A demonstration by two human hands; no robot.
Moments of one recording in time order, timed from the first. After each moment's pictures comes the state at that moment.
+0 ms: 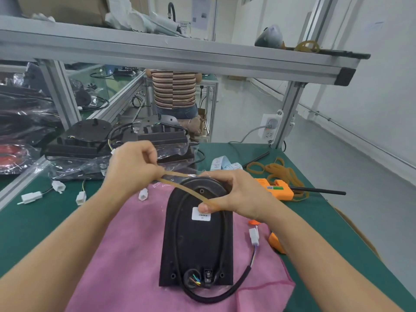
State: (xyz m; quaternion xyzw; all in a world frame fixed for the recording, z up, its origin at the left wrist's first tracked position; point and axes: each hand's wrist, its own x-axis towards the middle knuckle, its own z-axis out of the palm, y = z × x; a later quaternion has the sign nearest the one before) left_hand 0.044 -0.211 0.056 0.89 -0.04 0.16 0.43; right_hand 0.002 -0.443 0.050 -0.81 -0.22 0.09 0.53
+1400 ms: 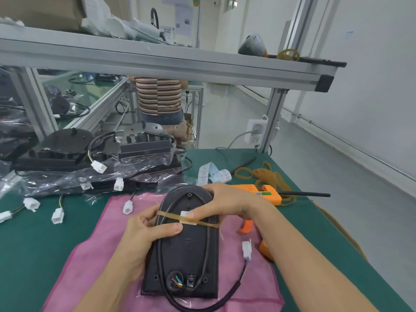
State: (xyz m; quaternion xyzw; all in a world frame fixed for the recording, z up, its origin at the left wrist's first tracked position) left_hand 0.003 -0.243 -0.031 0.56 -0.04 -0.13 0.82; right_hand 0.033 -0.445 0.038 -0.85 -0.12 0.22 0.46
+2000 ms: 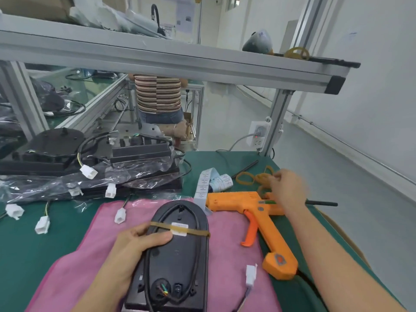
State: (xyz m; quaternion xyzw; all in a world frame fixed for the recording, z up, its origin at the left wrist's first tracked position) left_hand 0.015 -0.240 -0.039 0.58 0.06 -0.16 0.79; right_hand 0.096 -0.575 -0.005 -0.92 0.28 -0.21 0.19
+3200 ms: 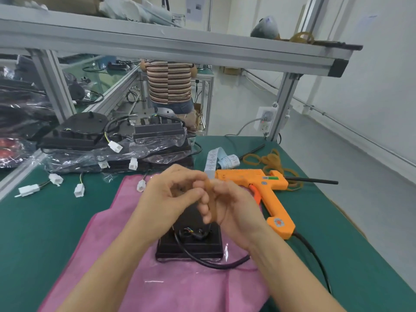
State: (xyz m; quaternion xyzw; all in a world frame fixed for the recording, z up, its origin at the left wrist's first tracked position) left_hand -0.038 -0.259 0.037 0.73 -0.23 0.09 0.64; right_hand -0.041 -0.409 0.019 -0.50 -0.10 0.14 0.85
